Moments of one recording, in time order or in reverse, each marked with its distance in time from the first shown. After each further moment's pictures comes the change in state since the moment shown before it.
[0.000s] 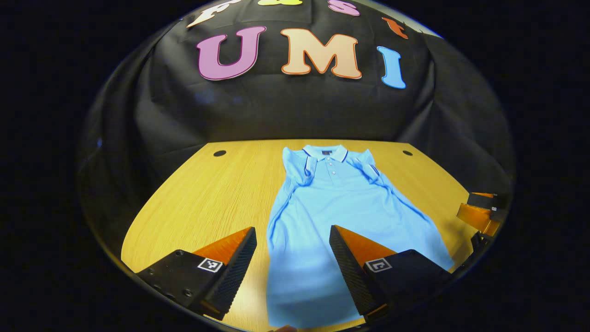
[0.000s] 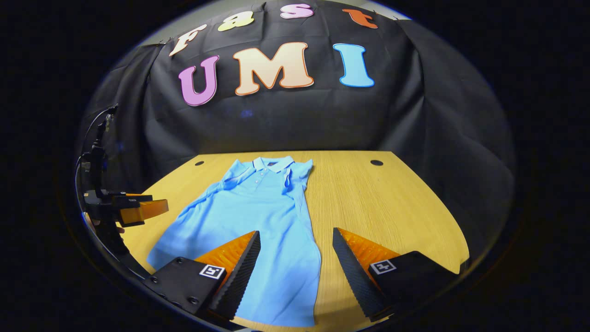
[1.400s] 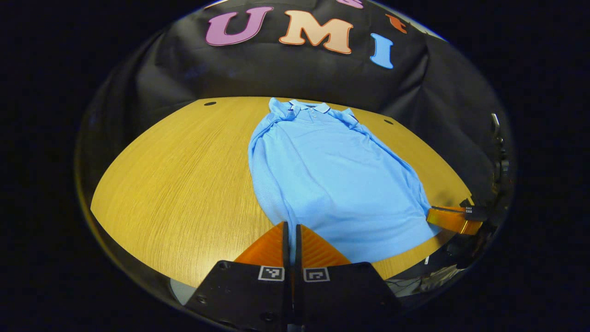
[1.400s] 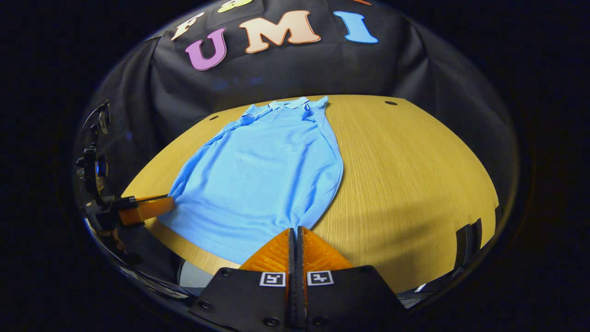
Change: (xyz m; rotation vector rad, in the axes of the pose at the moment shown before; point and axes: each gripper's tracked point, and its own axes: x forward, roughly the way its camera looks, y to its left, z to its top) left arm -0.029 -0.033 -0.122 -0.119 0.144 -0.121; right arm -0.021 0.038 -0.137 0.070 0.253 0.101
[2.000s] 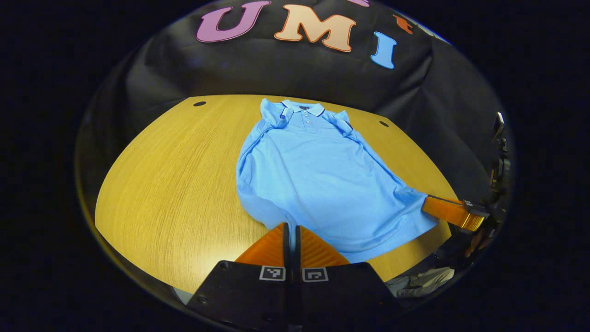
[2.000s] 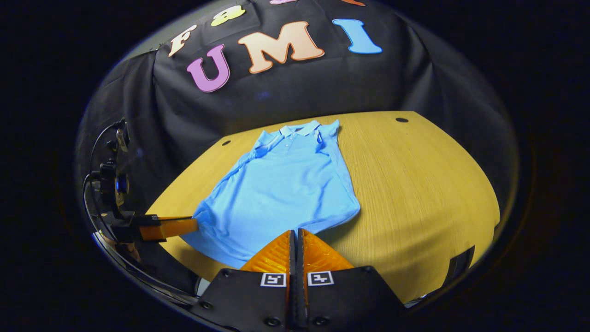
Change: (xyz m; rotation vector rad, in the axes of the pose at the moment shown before) left arm 0.000 -0.013 0.066 0.029 0.032 -0.053; right arm -0.012 0.027 0.101 0.047 -0.134 0.088
